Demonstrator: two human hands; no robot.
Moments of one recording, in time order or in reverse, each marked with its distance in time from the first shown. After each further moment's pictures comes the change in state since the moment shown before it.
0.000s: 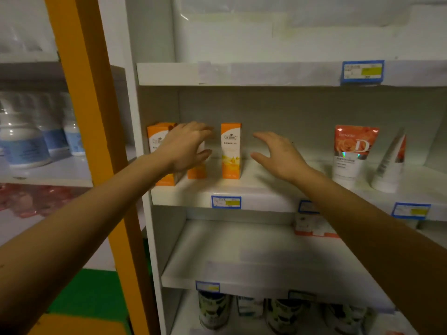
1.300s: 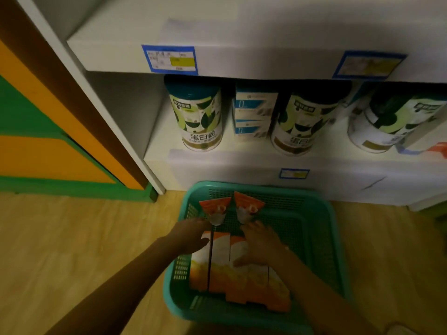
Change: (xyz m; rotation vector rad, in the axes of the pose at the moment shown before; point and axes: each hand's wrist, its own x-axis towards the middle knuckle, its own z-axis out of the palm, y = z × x) left_hand -0.404 0.208 0.434 -0.441 -1.199 -0.104; right_hand -0.443 0.130 0.431 -0.063 -1.256 0.271
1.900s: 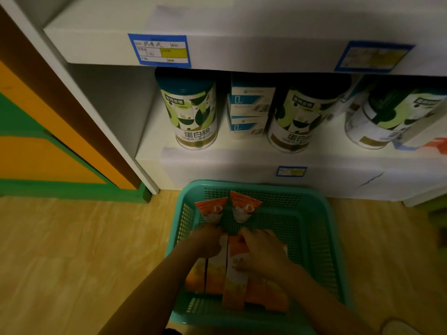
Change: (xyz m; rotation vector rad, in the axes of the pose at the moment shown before) left_hand 0.043 0.023 0.035 -0.069 -0.164 0.008; right_hand -0.025 -0.006 0.000 0.104 0.143 -0.021
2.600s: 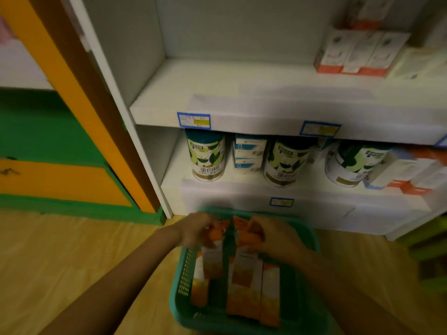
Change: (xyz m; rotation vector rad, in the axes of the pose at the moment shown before) left_hand -0.119 0.001 -0.106 -0.150 0.209 0.188; right_hand -0.067 -0.019 -0.111 0.246 0.170 -0.064
